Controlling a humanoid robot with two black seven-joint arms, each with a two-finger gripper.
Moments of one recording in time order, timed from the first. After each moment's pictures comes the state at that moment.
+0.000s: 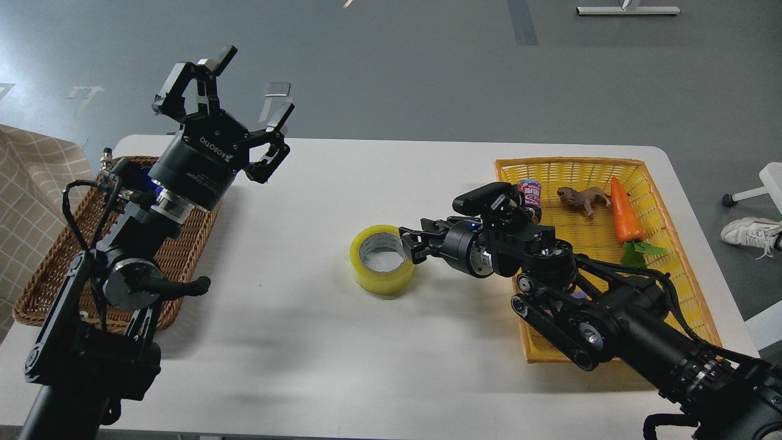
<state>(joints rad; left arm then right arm) -0.19 0.11 -1.56 -1.52 0.64 -0.48 0.02 0.70 0.00 0.68 0.97 -2.18 0.33 0.04</state>
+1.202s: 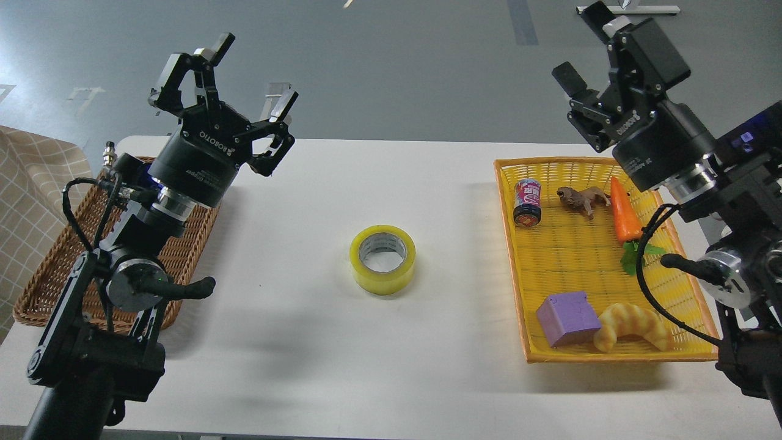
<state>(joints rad) -0.18 0.11 -1.55 -1.58 0.65 -0.49 -0.02 0.28 -0.20 1.48 1.69 -1.07 0.31 0.05</state>
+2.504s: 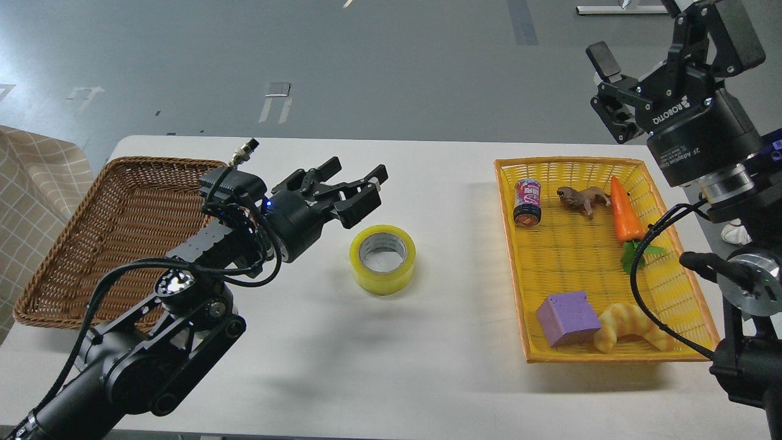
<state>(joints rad) -0.29 0.24 -0.98 -1.51 2.18 -0.04 -0.03 0.30 -0.12 1.56 1.73 -0.99 0.34 -0.03</state>
